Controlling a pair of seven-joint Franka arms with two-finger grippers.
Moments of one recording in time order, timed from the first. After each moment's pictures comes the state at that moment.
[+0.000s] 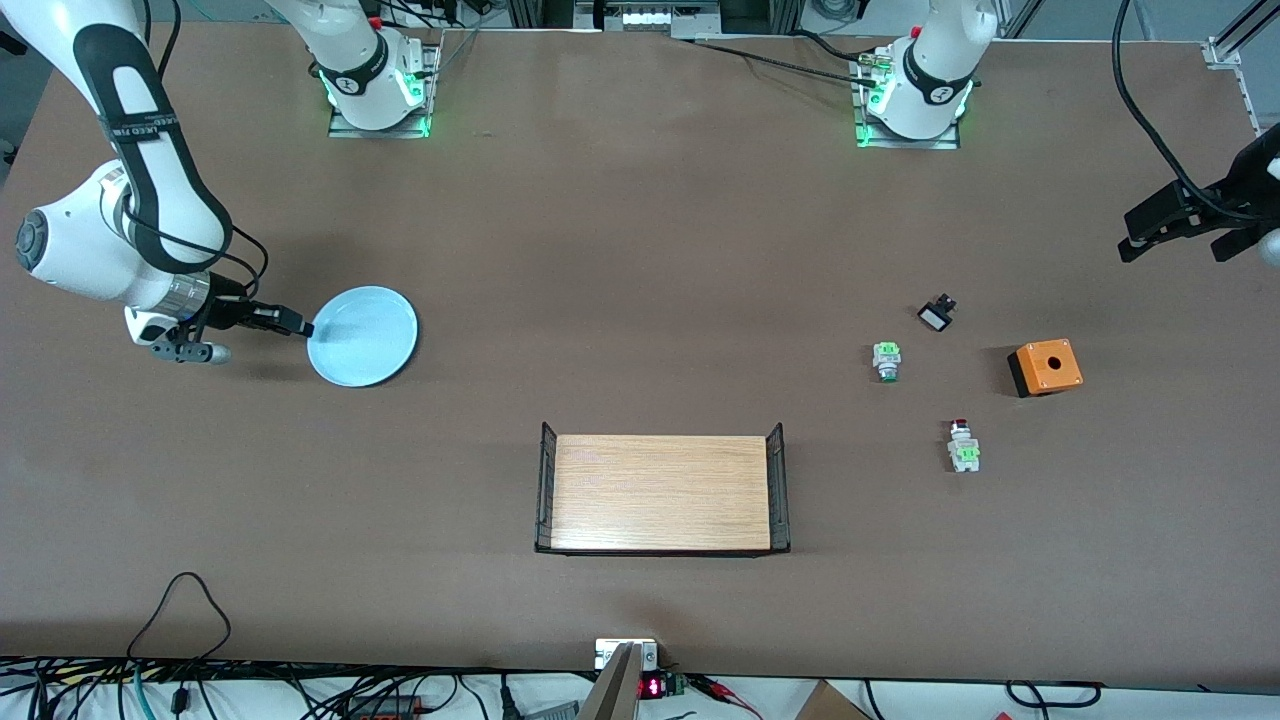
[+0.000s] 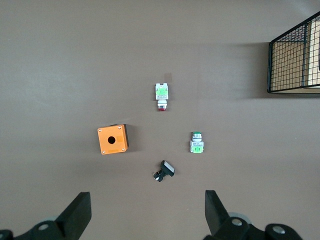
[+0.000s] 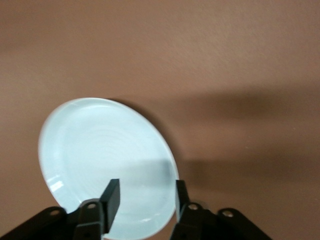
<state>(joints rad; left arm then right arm) -0.01 0.00 0.03 -1.55 -0.01 1.59 0.00 -0.07 0.26 -0.09 -2.23 0.48 2.34 -0.35</state>
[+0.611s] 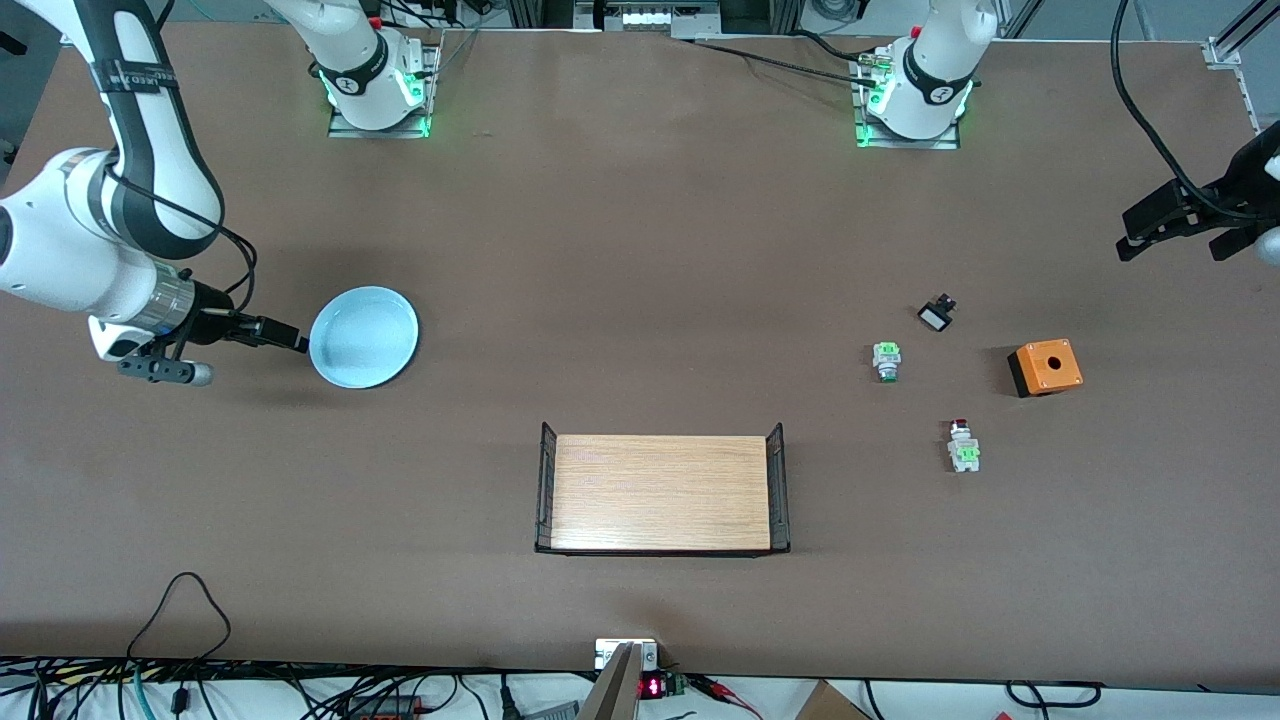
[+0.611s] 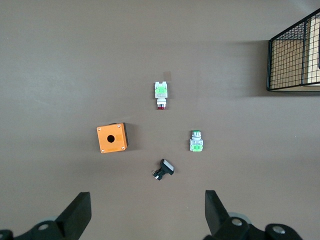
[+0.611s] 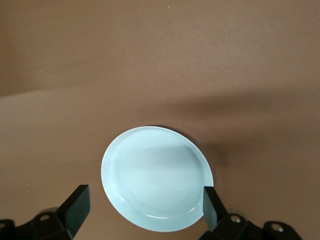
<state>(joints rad) -0.01 0.00 0.03 -1.55 -0.01 1.58 0.00 -0.01 0.22 -0.06 -2.02 0.28 2.15 -0.08</state>
